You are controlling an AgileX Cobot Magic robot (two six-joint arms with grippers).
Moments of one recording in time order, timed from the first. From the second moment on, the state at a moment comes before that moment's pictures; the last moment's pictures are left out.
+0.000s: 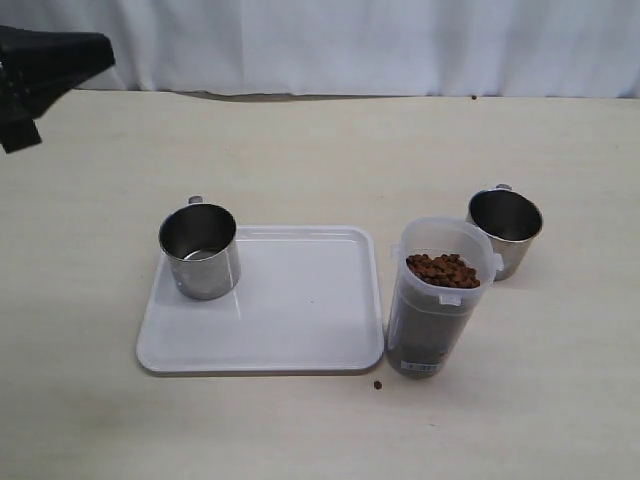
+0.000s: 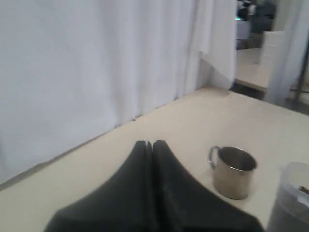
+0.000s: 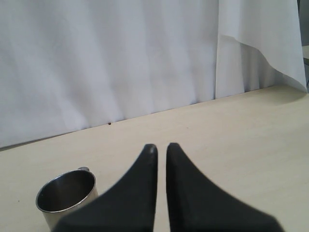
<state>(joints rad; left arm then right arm) 0.14 1.36 -0.66 1.30 -1.08 -1.00 -0.10 0.00 0.00 -0.05 0.16 0.16</state>
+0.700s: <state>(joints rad) 0.14 0.33 -0.11 0.61 -0.43 -0.72 -0.10 0.00 0.00 -0.05 0.16 0.16</state>
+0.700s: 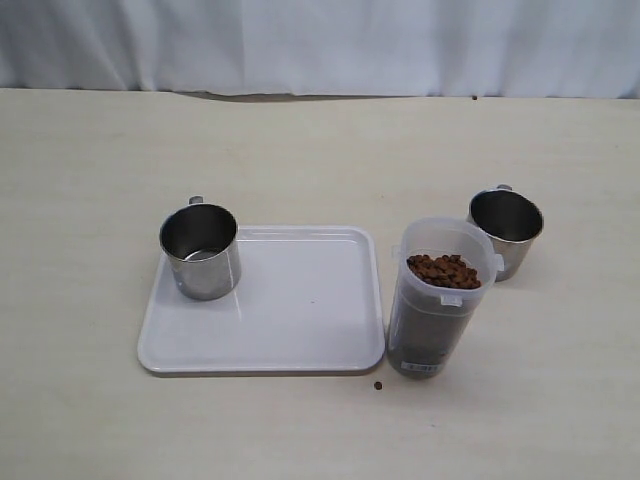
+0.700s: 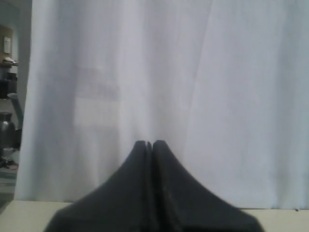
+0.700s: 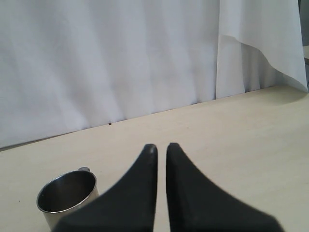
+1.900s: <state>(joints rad) -0.05 0.00 0.00 0.55 -0.03 -0.65 -0.10 0.00 0.00 -0.05 0.16 0.16</state>
